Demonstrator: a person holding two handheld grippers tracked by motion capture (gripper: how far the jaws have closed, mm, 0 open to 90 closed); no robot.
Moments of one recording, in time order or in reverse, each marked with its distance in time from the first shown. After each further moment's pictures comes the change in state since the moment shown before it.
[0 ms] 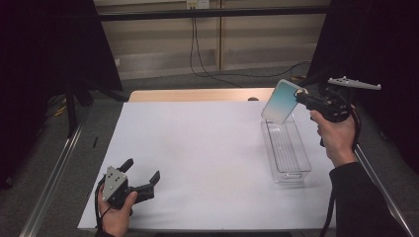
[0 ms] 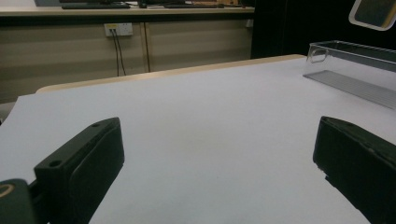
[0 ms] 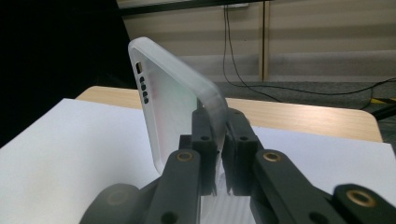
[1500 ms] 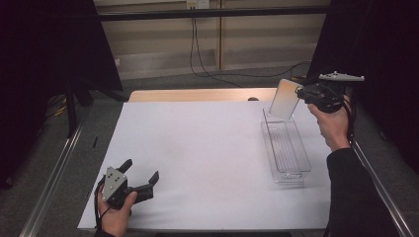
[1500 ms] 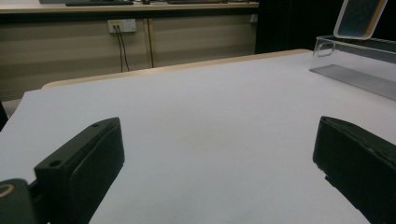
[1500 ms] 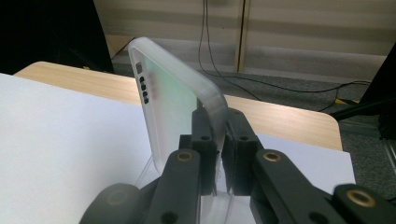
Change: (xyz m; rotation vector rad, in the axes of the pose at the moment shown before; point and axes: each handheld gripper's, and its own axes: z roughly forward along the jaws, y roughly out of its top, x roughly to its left) left arm 0.002 -0.004 0.001 0.020 0.013 0.008; right arm -0.040 -0.002 0.050 0.064 -0.084 -0.105
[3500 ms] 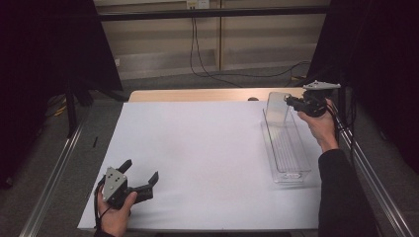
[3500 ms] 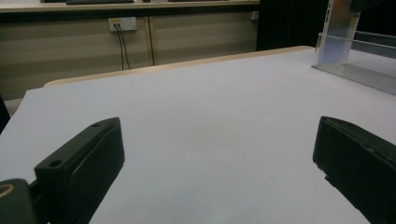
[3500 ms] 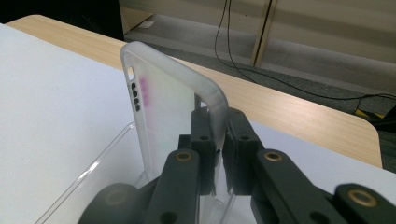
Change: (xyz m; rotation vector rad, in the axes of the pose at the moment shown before) left arm 0.001 -0.001 0.000 0.007 0.003 0.009; right arm -0.020 -0.036 0.065 0.047 0.087 -0.127
